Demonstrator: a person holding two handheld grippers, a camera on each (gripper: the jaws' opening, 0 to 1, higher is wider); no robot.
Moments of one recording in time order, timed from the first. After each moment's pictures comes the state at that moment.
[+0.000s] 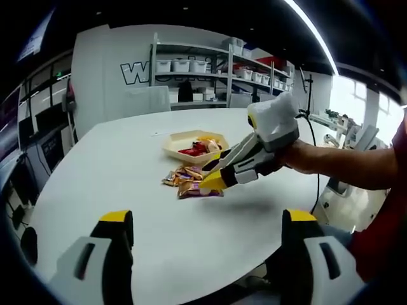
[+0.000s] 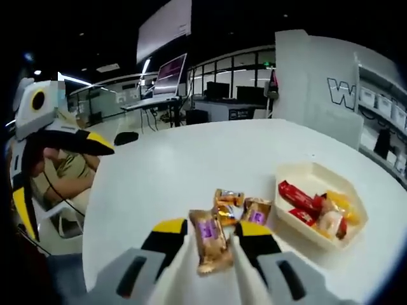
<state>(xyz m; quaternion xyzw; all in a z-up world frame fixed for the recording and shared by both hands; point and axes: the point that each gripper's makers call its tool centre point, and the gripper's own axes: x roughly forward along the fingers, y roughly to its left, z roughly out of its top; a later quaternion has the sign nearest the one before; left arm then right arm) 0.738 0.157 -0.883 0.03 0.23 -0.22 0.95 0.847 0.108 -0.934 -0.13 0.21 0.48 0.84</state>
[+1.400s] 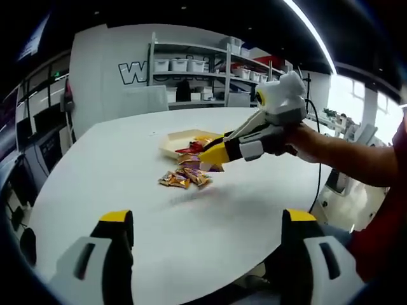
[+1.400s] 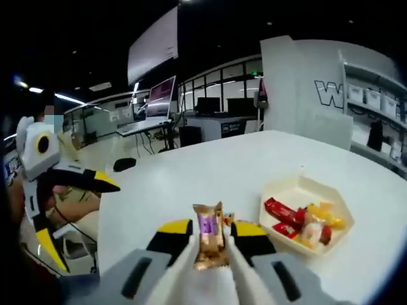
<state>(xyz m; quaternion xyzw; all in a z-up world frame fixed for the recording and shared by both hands) 0.738 0.151 -0.884 0.03 0.23 -0.23 0.95 0.855 0.091 -0.882 -0.07 0.18 0.47 0.86</state>
